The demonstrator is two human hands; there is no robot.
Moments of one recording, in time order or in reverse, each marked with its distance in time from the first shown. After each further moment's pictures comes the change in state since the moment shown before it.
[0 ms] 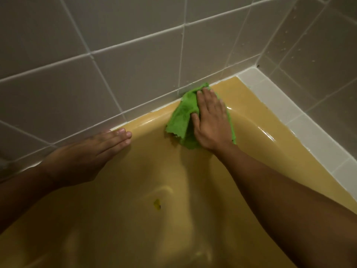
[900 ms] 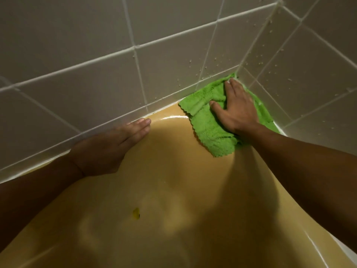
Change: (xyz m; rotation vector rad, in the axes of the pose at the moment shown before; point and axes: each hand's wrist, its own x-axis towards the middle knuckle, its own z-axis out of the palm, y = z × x) left_hand 0.151 0.020 -0.019 -0.125 -0.003 -0.077; right_hand 0.067 0.130 -0.070 -0.086 -0.201 0.170
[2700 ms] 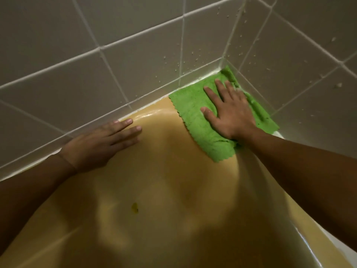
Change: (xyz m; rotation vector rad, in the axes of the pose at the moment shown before) left_hand 0.001 -0.015 0.021 0.242 -0.030 0.136; right_hand -0.027 0.036 -0.003 -0.124 -0.051 -0.176
